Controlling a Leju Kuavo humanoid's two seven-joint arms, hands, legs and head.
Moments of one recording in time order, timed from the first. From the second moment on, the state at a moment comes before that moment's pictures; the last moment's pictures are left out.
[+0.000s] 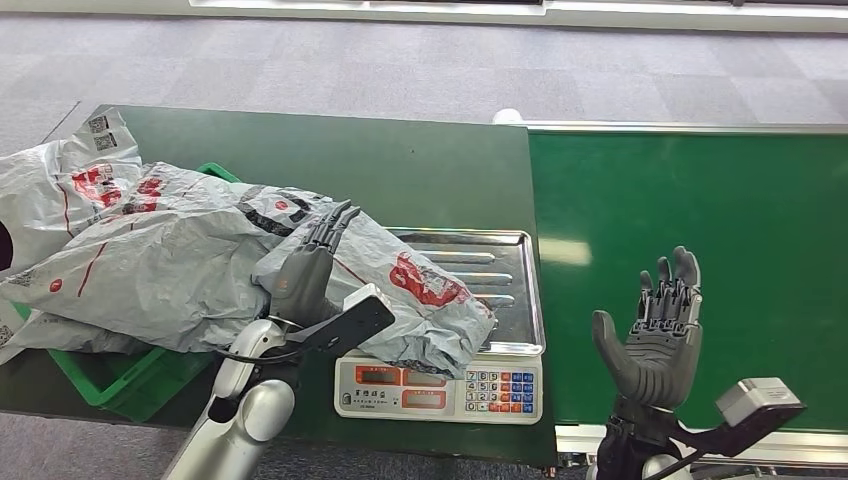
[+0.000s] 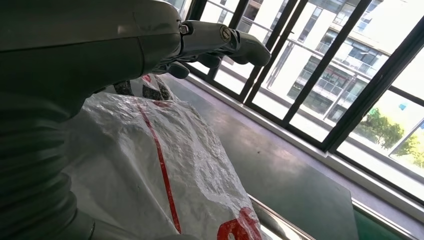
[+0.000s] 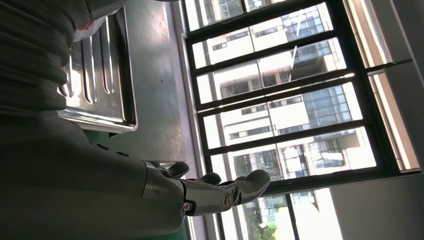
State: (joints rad) left arm -0.28 -0.07 -0.47 -1.42 -0.84 0.08 -0.05; right arm 0.18 -0.03 0.17 -1.84 -0.17 -0.29 -0.60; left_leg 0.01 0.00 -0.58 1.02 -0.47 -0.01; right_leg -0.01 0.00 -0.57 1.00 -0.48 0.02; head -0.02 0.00
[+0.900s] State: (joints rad) left arm -0.51 -0.23 -0.57 -0.80 -1.19 0.11 0.17; right arm 0.12 0.00 0.17 -1.84 -0.12 -0.28 -0.59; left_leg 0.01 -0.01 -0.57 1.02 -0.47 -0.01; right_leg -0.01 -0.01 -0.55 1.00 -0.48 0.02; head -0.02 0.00
